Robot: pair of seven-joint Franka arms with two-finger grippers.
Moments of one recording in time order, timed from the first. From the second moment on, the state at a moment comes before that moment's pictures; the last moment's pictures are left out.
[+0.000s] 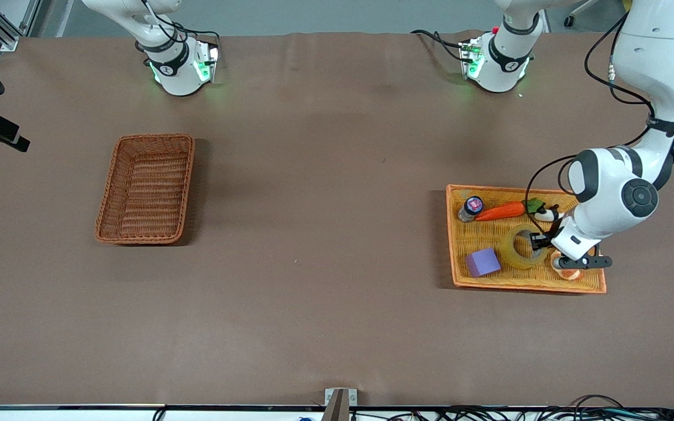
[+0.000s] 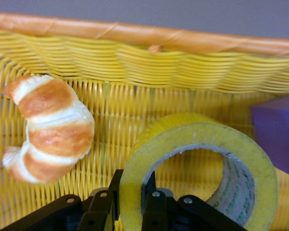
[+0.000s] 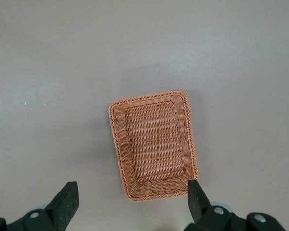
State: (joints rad) left arm 0.15 0.44 -0.15 -1.99 0.03 2.42 -0.01; right arm -0.03 0.01 -0.07 -1.46 0.06 1.44 0.06
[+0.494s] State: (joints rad) left arm 0.11 0.35 -0.41 -1.84 0.03 2.09 -0.50; right arm -0.03 0.01 -0.07 -1.46 0.06 1.44 0.06
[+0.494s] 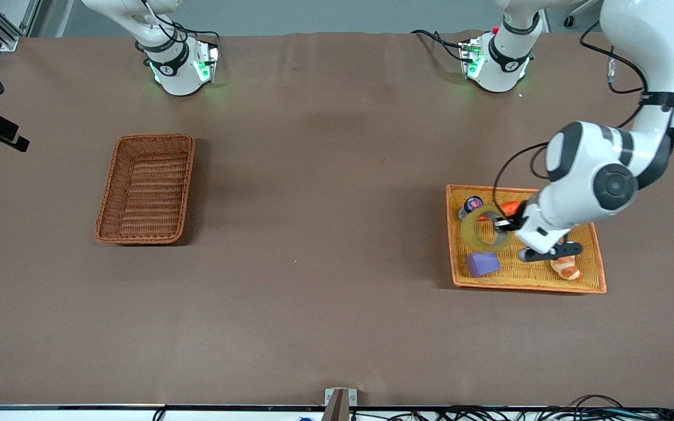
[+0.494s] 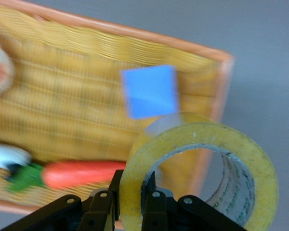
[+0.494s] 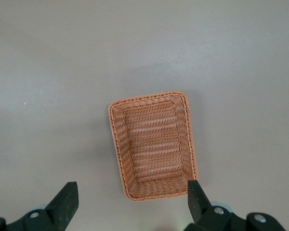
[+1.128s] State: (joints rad) left arm -0.25 0.66 -0.50 -1.52 0.03 2.13 -1.09; right arm -0.03 0.01 -0.07 -1.46 0.06 1.44 0.06
